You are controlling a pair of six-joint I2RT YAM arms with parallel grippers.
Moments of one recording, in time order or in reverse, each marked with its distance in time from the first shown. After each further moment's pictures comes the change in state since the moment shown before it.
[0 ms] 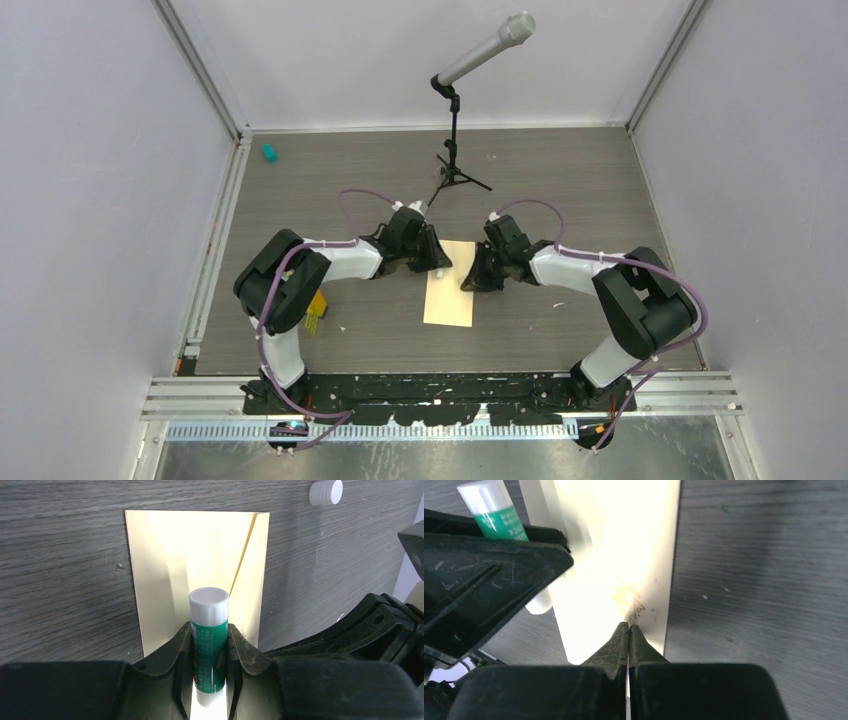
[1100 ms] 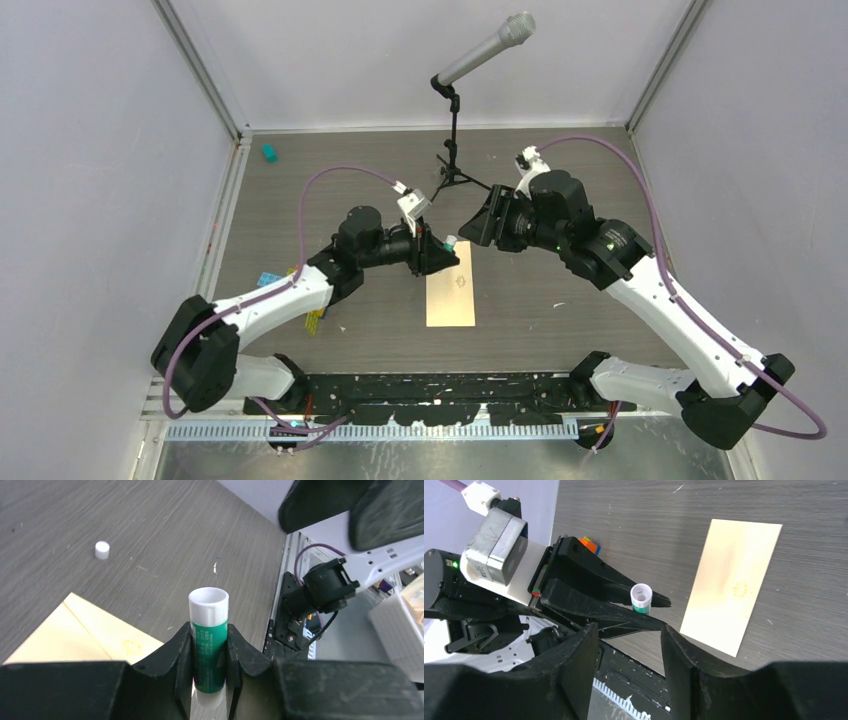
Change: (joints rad) left arm -0.013 -0.505 -0.189 0.227 0.398 0.448; right arm 0.105 -0.517 0.483 -0.548 0.148 -0.056
